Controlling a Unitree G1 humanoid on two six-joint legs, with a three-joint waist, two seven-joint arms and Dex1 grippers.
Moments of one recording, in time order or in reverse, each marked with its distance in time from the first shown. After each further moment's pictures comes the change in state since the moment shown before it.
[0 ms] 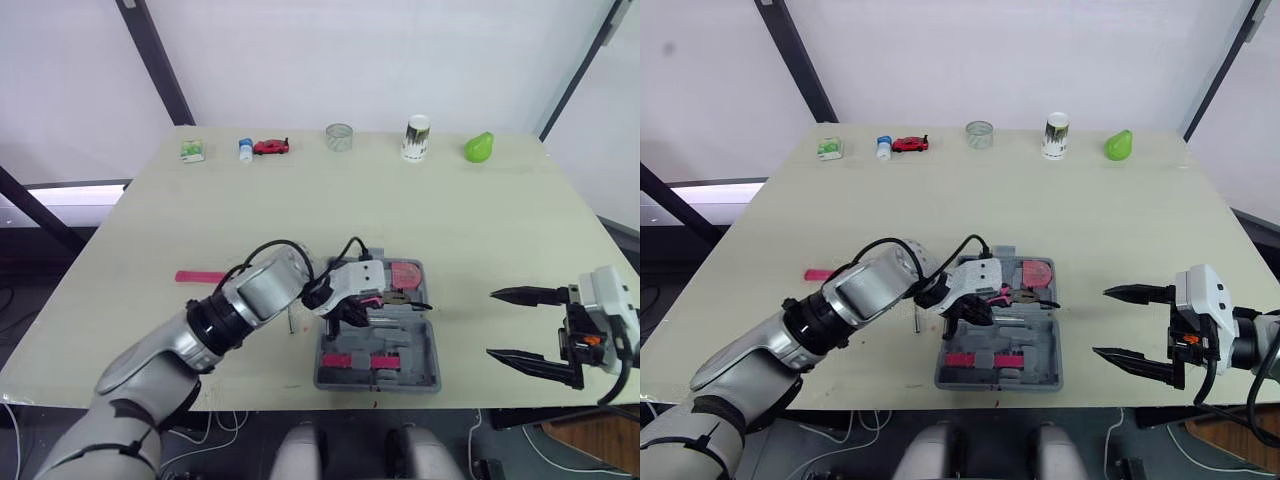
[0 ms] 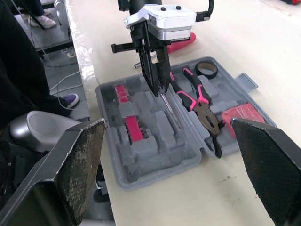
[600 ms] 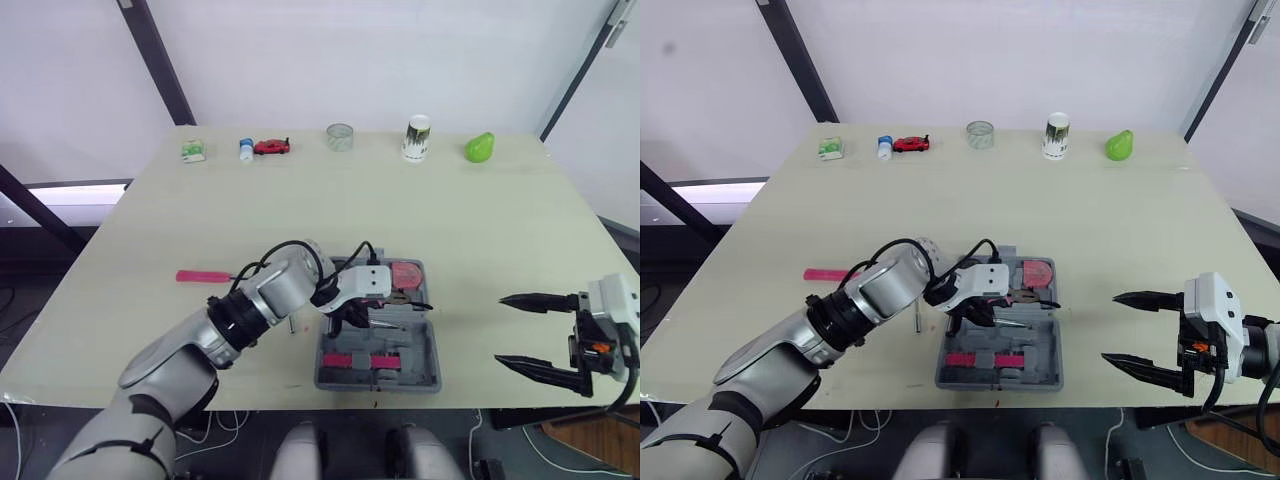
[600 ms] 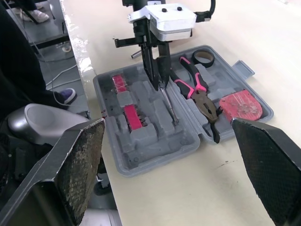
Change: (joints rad) left arm -0.011 -0.090 -0.013 0.123 0.160 -0.089 -0.092; right arm 0.037 -0.007 -0.039 0.010 -0.015 -0.011 0.023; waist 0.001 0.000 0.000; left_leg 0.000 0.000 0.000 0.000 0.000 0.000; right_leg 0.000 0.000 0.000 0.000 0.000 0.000
